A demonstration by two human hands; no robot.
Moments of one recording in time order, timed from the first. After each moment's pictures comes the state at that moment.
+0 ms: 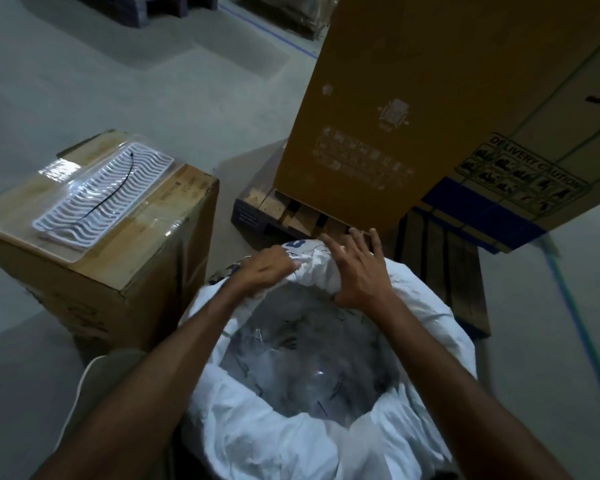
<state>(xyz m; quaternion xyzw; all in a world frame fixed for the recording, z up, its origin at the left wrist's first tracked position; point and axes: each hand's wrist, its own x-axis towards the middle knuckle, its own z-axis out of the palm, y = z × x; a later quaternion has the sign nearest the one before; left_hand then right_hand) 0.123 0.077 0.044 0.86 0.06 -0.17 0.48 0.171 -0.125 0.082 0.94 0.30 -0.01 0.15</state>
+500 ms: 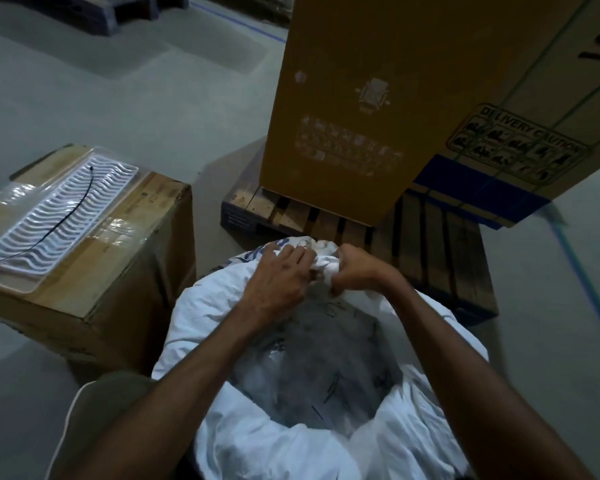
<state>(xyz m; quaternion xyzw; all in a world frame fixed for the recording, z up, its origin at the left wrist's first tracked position) 0.135 0.019 0.023 0.98 -0.12 0.06 0.15 0.194 -0.137 0.104 0.95 0.11 -0.29 -0.06</state>
